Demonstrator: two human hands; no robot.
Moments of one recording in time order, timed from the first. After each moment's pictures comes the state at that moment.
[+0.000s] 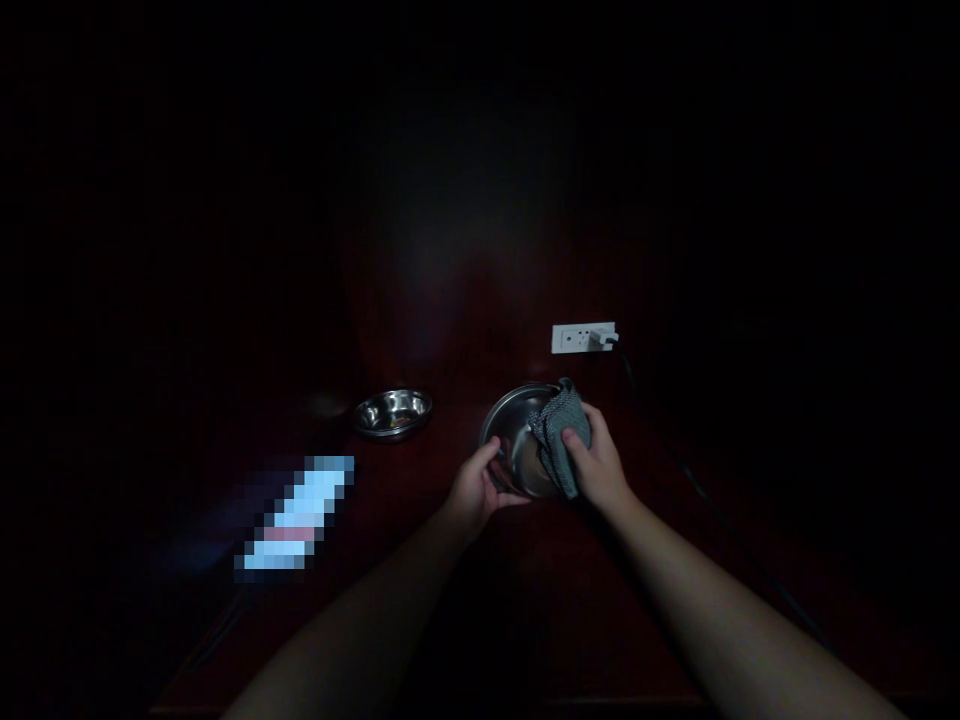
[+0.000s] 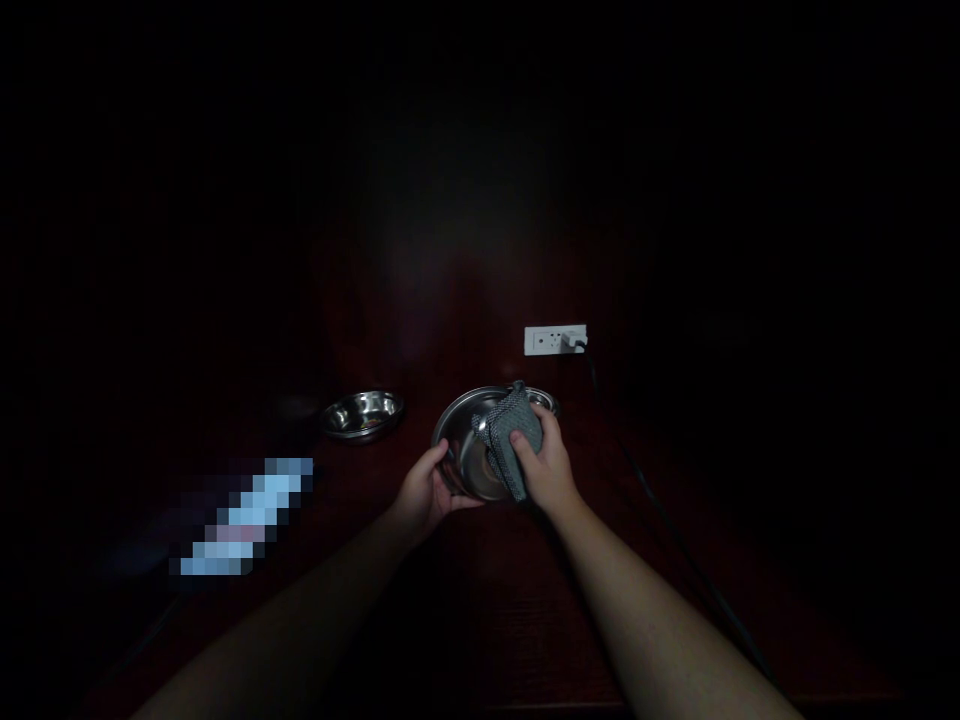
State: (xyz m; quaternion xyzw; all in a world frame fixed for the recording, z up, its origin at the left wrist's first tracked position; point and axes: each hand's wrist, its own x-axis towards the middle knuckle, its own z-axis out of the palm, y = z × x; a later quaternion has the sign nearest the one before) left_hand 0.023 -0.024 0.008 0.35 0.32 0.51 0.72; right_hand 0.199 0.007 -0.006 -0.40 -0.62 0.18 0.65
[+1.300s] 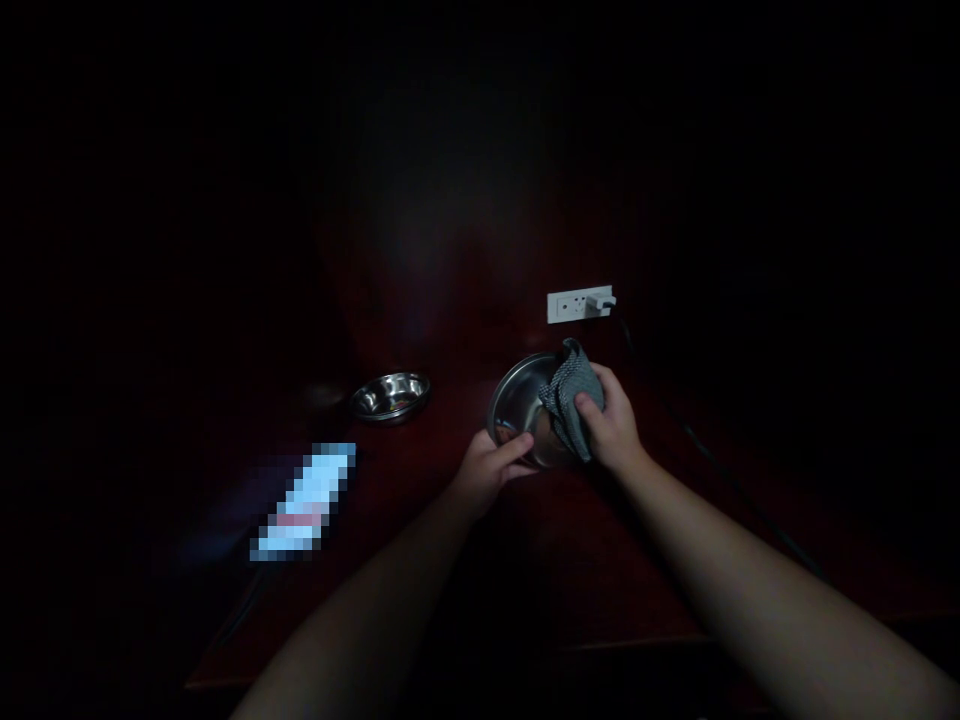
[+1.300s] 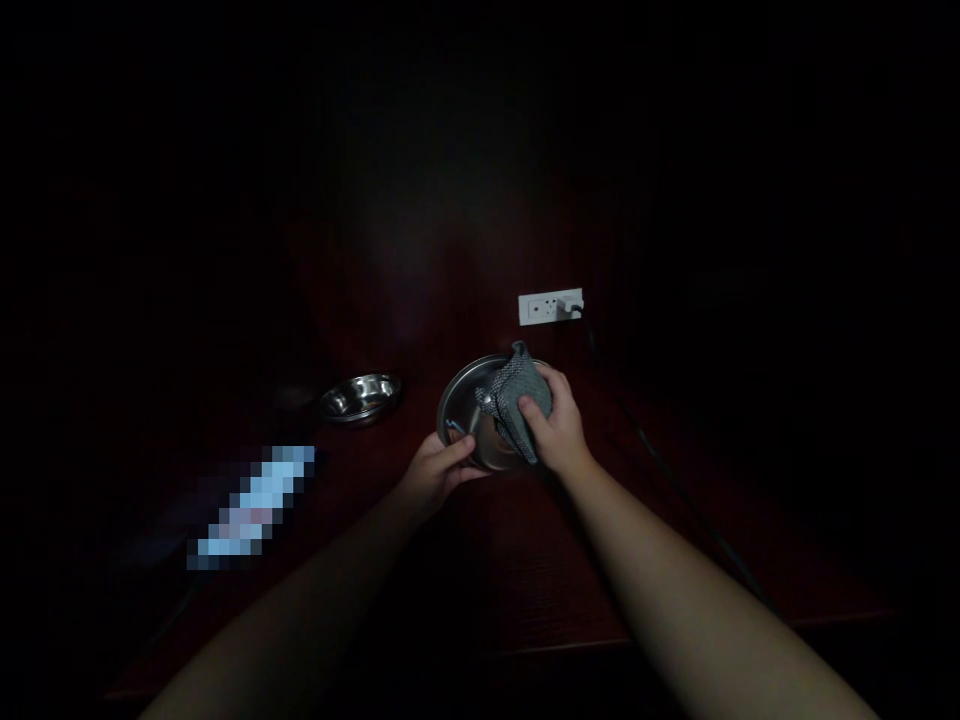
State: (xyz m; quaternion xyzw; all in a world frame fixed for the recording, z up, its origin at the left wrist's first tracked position) left_hand 0.023 -0.030 0.003 0.49 0.27 0.48 0.68; right_hand 0.208 0.002 0.005 -0.36 -0.65 0.09 0.66
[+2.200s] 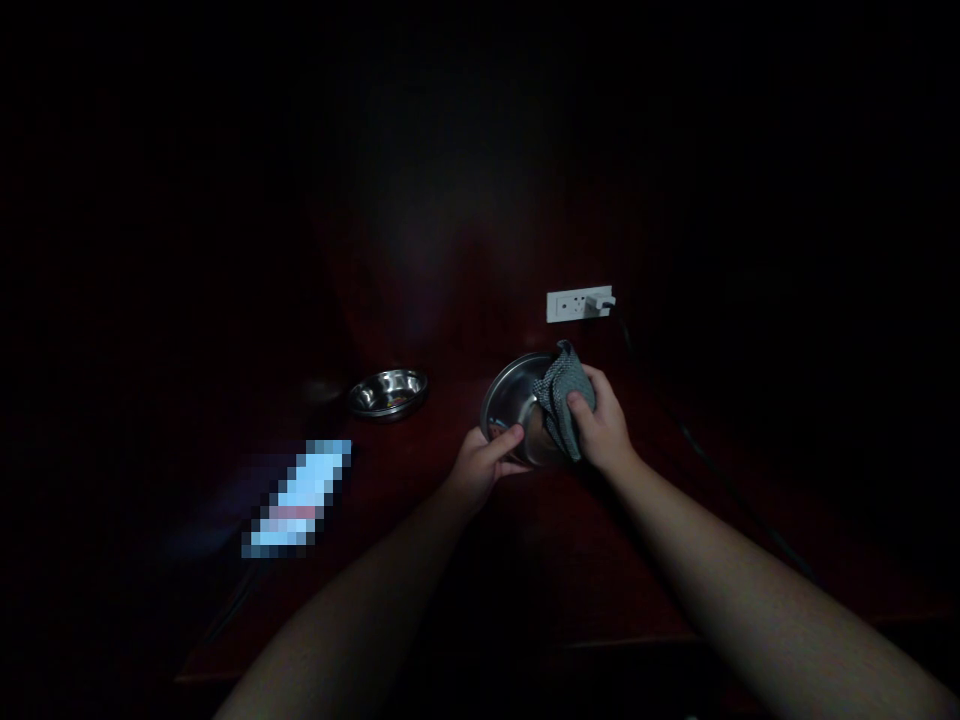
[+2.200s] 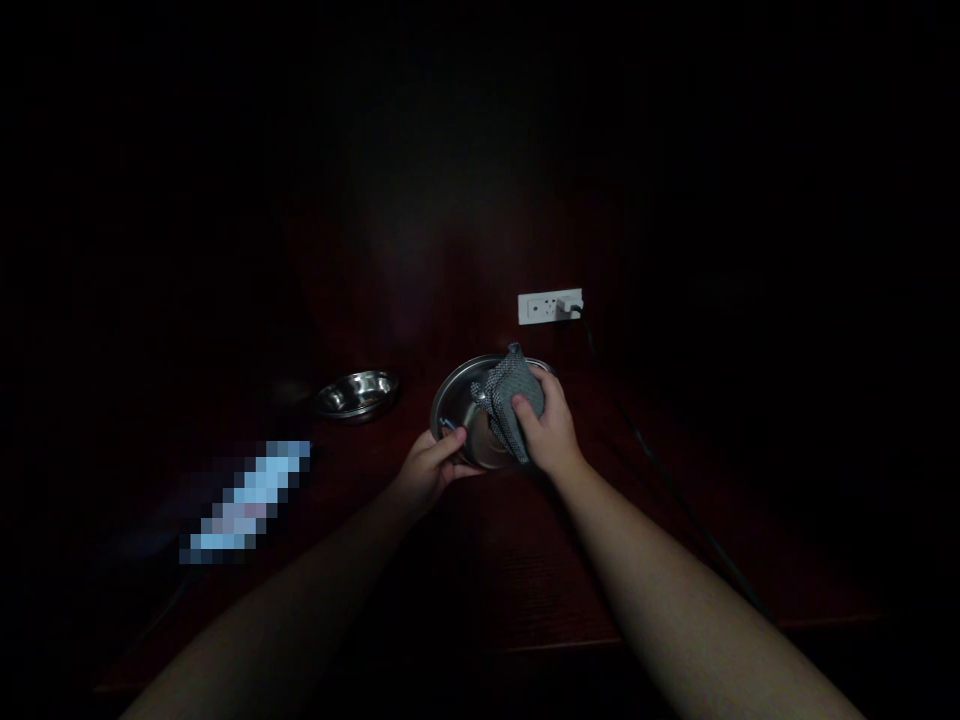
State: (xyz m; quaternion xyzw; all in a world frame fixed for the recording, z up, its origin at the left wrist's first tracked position) left_hand 0.023 -0.026 0.000 0.47 0.28 0.50 0.67; right_hand 0.205 0.005 0.001 -0.39 -0.64 0.09 0.65
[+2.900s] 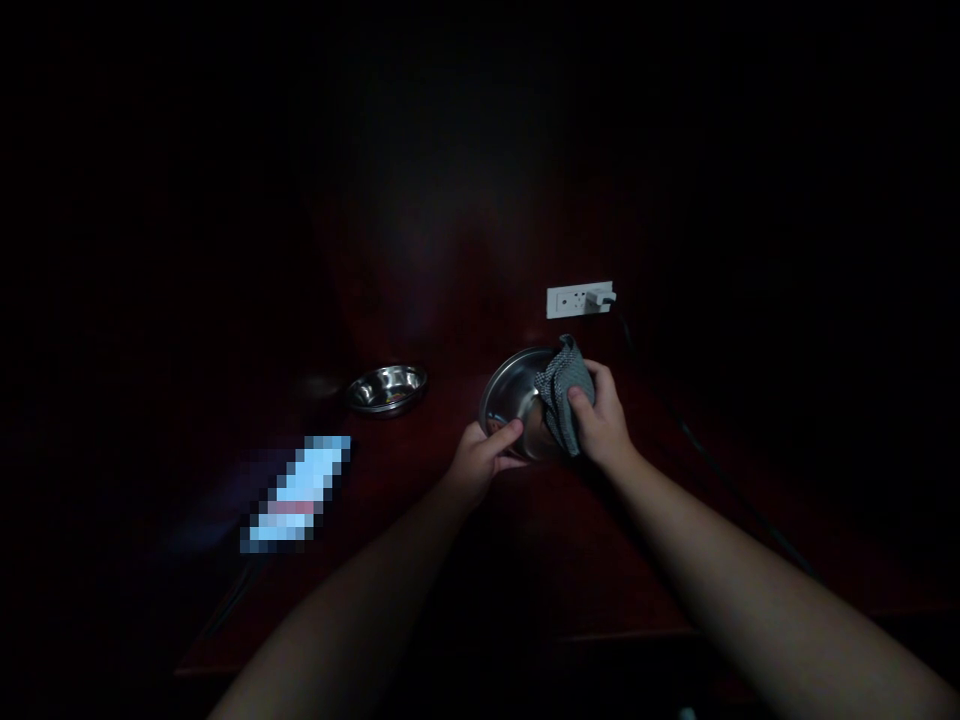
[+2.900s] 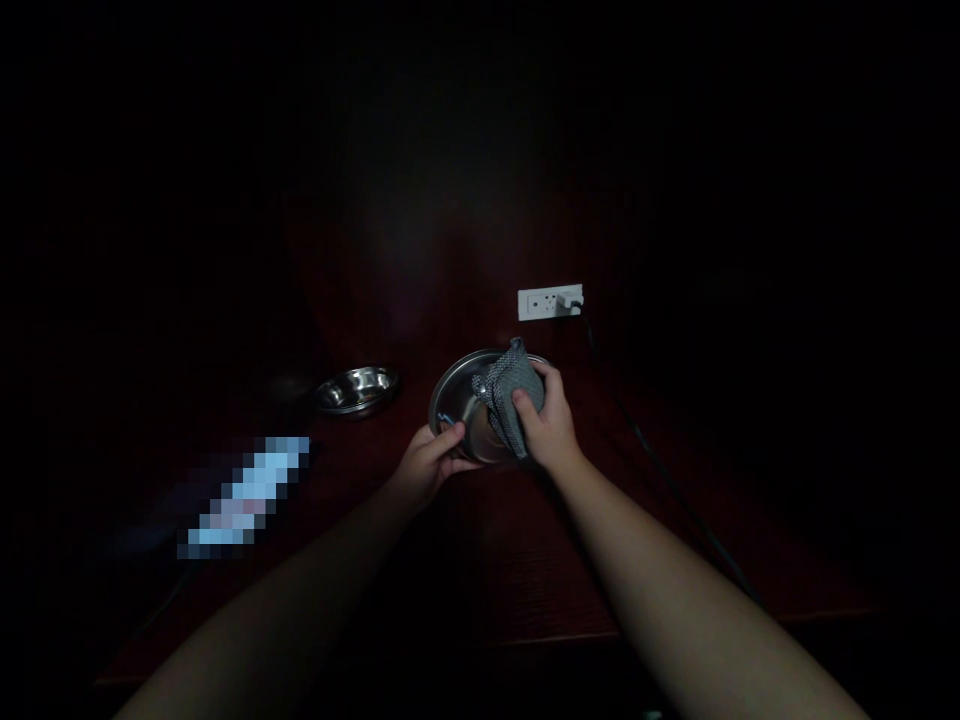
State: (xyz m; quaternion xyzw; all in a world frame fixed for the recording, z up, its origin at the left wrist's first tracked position) left_hand 0.024 -0.027 0.003 0.46 0.30 0.50 0.67; right_hand 0.203 0.002 0.002 -0.40 -0.64 0.10 0.65
